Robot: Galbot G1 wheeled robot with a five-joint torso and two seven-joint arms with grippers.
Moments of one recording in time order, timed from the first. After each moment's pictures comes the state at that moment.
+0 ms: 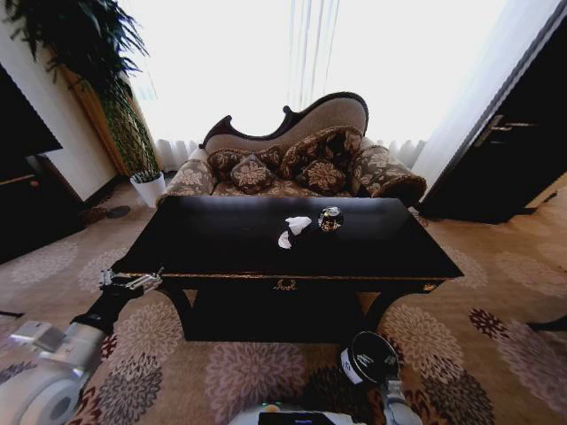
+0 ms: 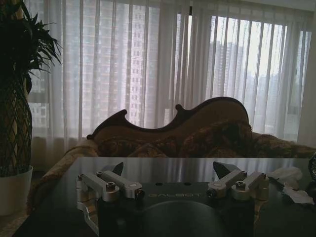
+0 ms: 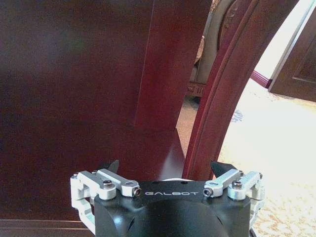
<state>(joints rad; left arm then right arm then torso) 1.94 -0.91 -1.10 -2.37 -0.89 0.02 0.04 -1.26 1.32 0.69 0.80 0.09 0.53 -0.09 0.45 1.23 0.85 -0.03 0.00</state>
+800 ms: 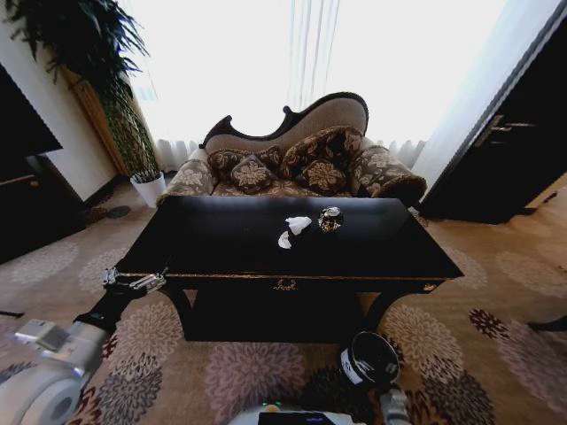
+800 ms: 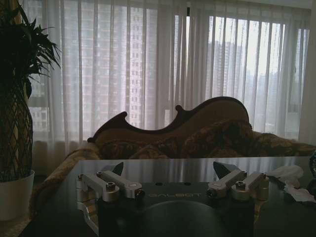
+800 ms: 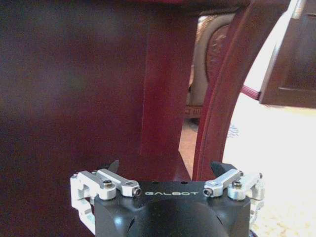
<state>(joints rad) 1.95 -0.91 -1.10 -2.38 -0.87 0.01 0.04 -1.54 1.40 0.71 1.21 0.21 0.51 -0.08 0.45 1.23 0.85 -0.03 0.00</state>
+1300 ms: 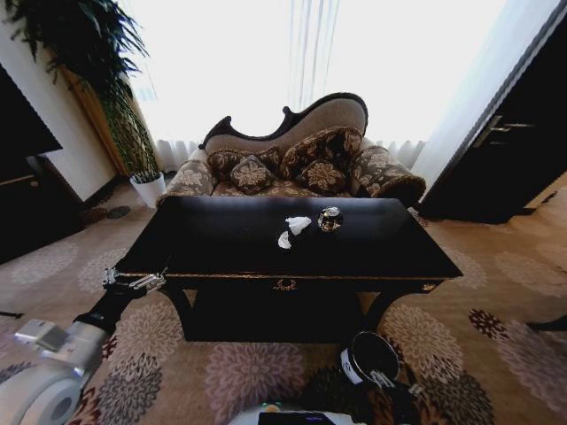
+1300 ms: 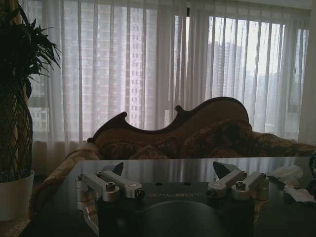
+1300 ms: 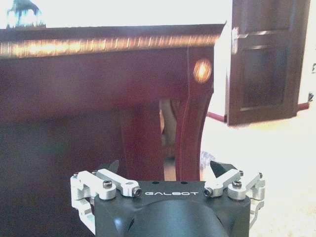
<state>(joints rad) 1.95 -0.91 -1.10 -2.38 -0.87 0.01 0.04 -1.86 1.52 0.80 1.67 0.39 0.51 -0.07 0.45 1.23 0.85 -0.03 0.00</state>
